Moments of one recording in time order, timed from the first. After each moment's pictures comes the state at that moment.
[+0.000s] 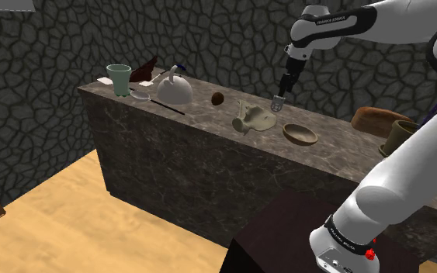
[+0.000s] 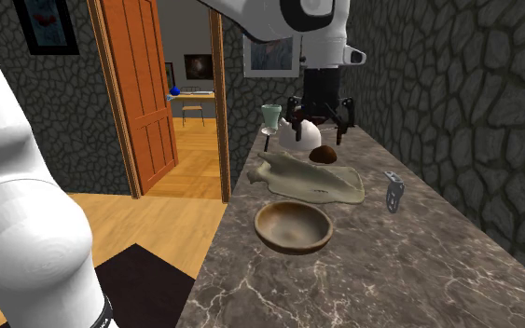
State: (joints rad) arm -0.10 -0.12 -0.34 -1.98 -0.07 1.89 -0.55
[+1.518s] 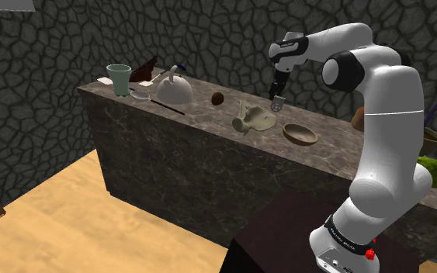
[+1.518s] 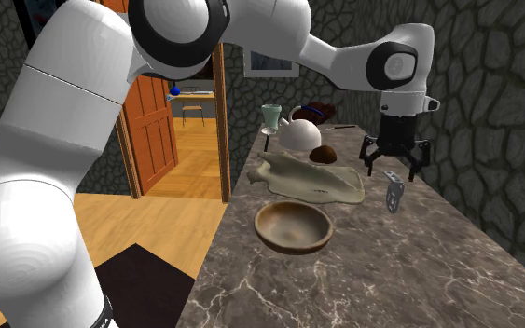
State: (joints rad) arm -0.29 0.55 -0.39 -1.37 0.16 1.91 -0.80
